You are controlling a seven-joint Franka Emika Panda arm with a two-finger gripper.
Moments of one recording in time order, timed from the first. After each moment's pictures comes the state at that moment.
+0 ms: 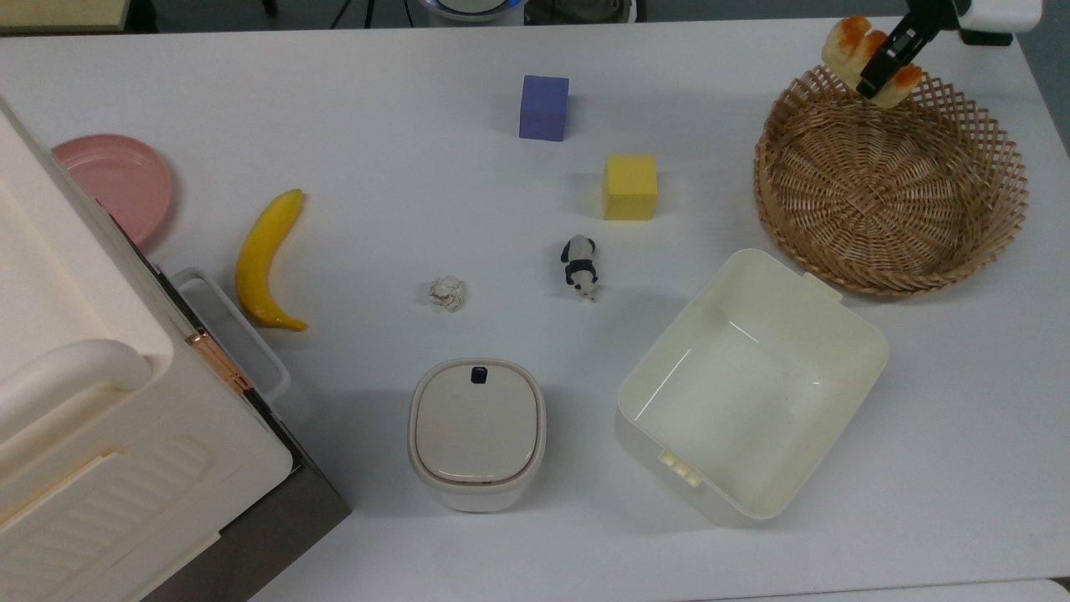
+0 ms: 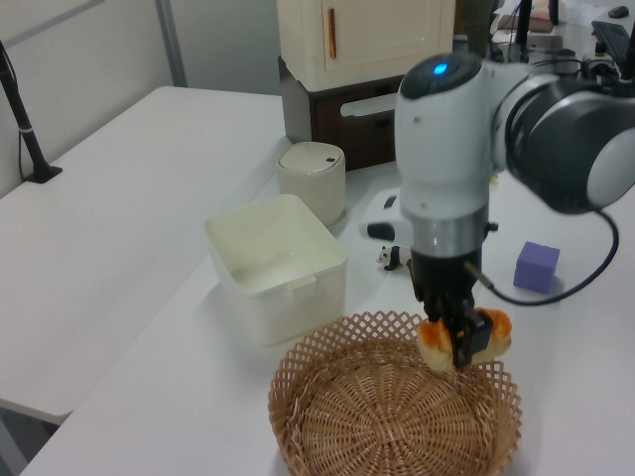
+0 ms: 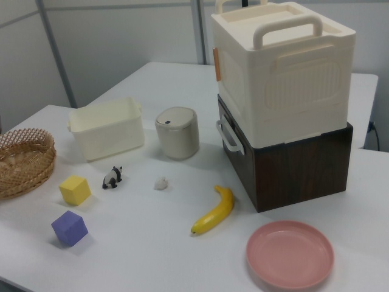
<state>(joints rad) 0.86 0.51 -0.03 -1.27 0.02 1.68 0.02</state>
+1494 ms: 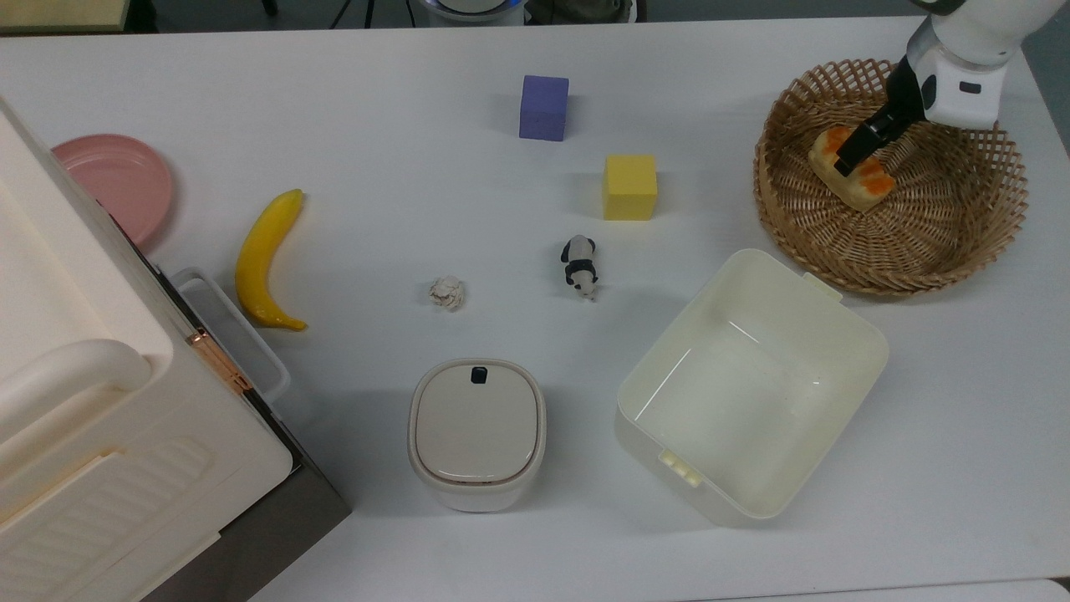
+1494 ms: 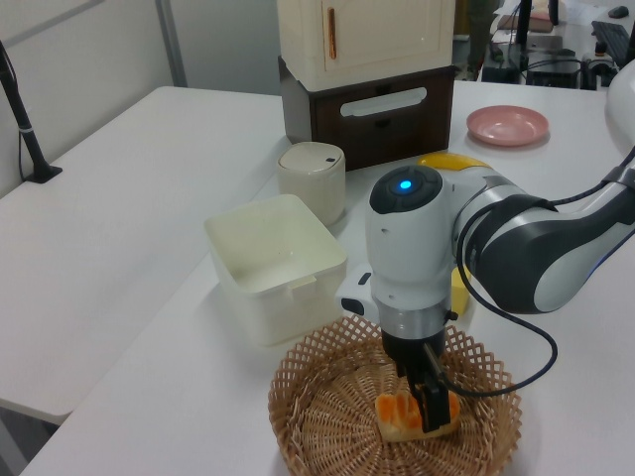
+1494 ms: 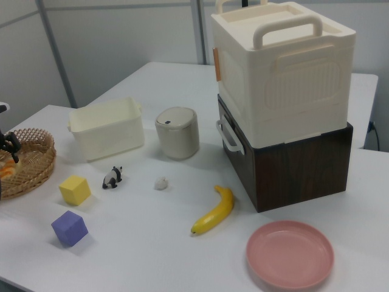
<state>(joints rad) 0.86 0.66 -0.03 -1.26 -0.02 1.85 0.16</state>
